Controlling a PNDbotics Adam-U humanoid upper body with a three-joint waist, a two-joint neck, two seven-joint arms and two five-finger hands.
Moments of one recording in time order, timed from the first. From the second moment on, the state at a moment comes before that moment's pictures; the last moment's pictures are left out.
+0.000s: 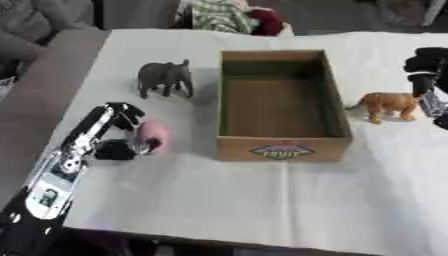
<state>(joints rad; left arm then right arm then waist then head) -0.29 0.40 -0.07 -1.48 -0.49 0.04 -0.20 -0.42 -0.27 -0.13 -1.63 0.10 -0.16 0.44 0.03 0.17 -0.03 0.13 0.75</state>
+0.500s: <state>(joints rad) -0.29 0.42 -0.08 -1.48 -0.55 0.04 -0.19 -0.42 -0.27 -0.13 -1.63 0.10 -0.16 0.44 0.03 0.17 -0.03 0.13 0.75</state>
